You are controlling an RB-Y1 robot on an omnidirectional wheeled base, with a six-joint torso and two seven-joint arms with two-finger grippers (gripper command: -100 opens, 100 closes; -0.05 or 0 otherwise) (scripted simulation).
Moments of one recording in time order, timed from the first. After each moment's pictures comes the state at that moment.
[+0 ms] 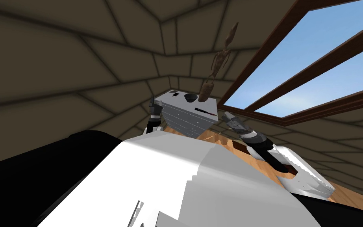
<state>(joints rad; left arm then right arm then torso) 0.50 -0.02 -0.01 -2.28 -0.02 -0.43 0.15 0.51 -0.83 -0.28 -2.03 0.37 -0.79 -0.03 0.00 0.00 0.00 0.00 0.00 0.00</state>
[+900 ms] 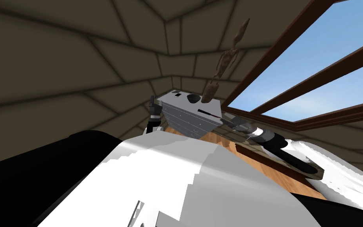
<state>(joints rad) 0.50 -0.02 -0.01 -2.28 -0.02 -0.43 0.15 0.52 -1.08 -0.32 -1.96 0.44 -0.84 -0.06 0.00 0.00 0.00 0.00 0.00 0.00</state>
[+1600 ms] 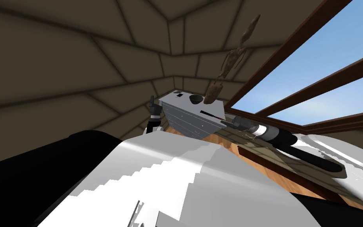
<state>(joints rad) 0.50 -0.02 -0.01 -2.28 -0.02 -0.43 0.15 0.54 -1.27 -0.33 -1.91 0.48 -0.88 -0.09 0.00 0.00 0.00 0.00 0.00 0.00</state>
